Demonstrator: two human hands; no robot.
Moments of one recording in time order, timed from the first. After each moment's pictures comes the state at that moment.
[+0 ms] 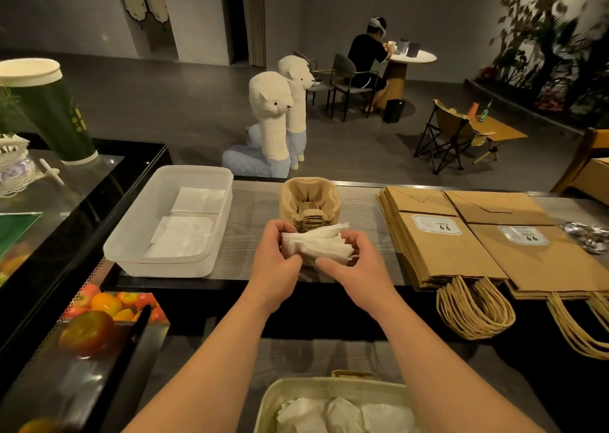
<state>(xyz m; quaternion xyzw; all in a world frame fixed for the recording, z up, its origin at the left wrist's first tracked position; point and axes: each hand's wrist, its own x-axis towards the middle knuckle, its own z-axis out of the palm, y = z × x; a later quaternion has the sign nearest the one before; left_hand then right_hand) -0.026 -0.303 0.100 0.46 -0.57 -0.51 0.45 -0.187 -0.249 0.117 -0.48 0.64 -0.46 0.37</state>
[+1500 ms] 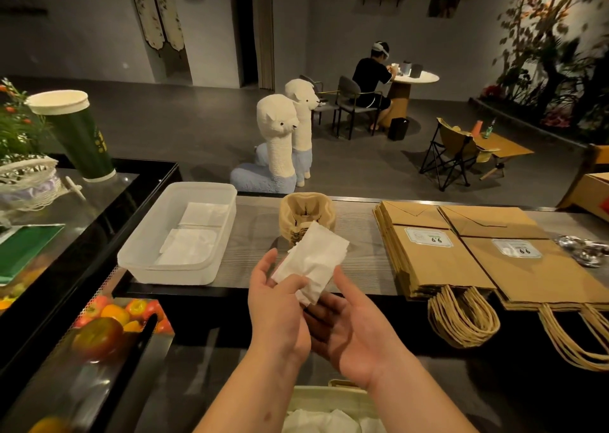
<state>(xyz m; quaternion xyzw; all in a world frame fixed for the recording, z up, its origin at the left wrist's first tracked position) -0.051 -0.218 0.159 0.43 -0.17 -0.66 0.59 -0.149 -0.183 0.155 -0.08 0.46 -0.52 0.72</state>
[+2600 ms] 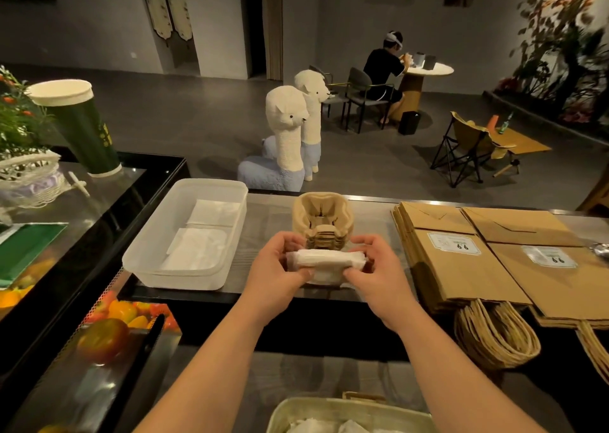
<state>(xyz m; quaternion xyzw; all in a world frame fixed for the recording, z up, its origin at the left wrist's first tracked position) -0.004 -0.305 0.123 0.46 -0.60 -0.50 0.42 -0.193 -0.257 0.138 -0.50 0.61 -0.47 0.39</state>
